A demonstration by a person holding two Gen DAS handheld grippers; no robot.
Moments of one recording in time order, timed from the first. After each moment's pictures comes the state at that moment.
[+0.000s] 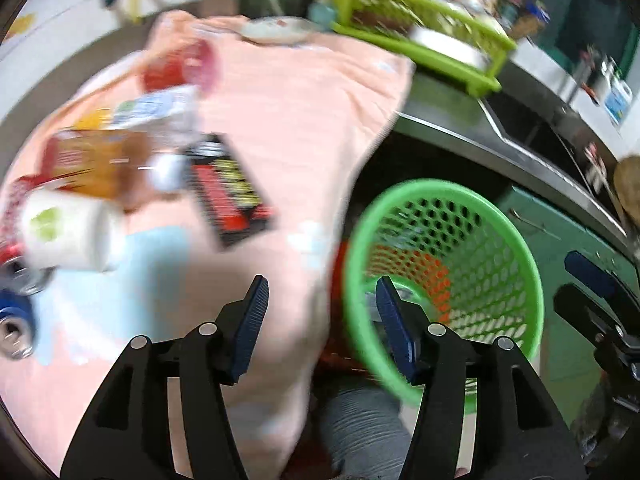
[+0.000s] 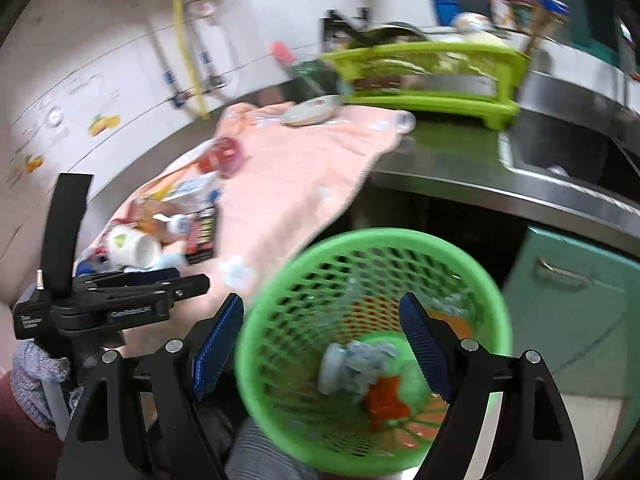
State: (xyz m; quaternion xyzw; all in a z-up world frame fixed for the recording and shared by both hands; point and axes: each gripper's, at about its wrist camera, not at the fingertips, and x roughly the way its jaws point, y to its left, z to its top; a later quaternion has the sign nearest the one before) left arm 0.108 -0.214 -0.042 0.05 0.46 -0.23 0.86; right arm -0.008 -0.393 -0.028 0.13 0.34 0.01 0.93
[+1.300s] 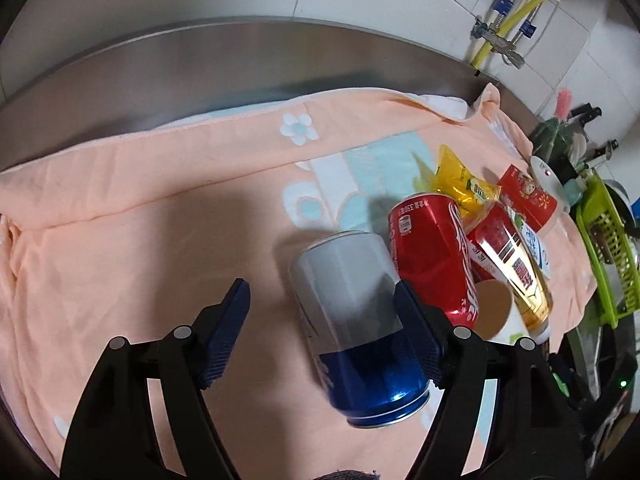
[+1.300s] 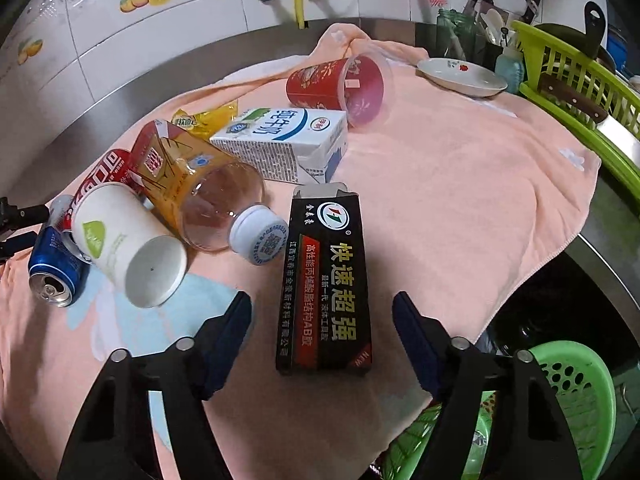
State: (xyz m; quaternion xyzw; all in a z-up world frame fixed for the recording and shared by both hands) left arm 0.188 0.092 -0.037 -0.20 0.45 0.07 0.87; right arm 0.195 -0.254 -0.085 0.02 0.44 0.09 0.89
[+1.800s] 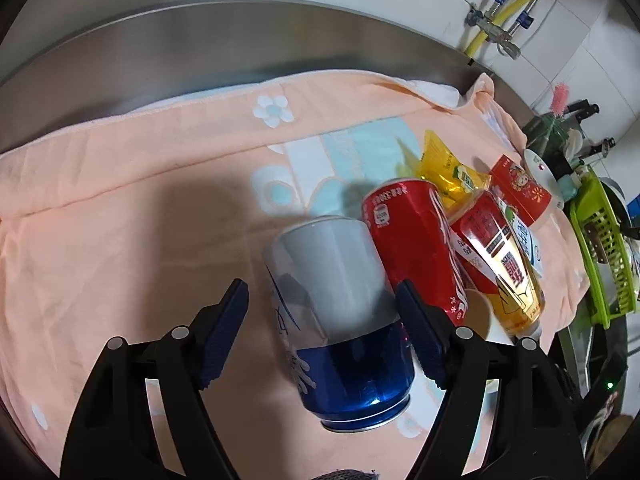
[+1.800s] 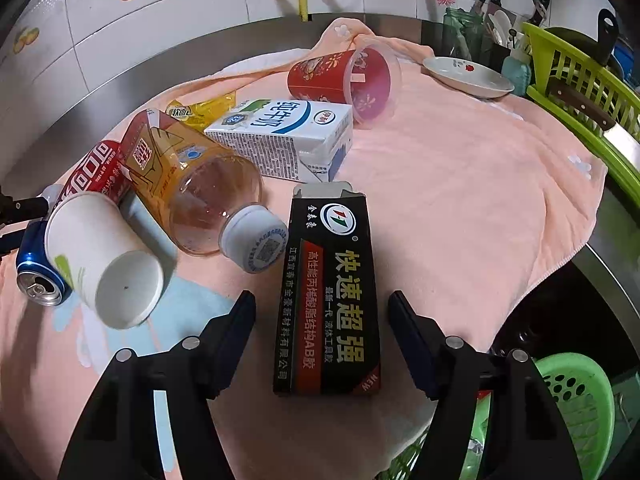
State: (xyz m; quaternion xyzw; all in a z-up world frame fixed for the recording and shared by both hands) left arm 0.201 0.071 -0.046 -0.21 0.47 0.05 0.86; right arm 0.207 -0.246 -0.093 0.00 0.44 0.08 0.89
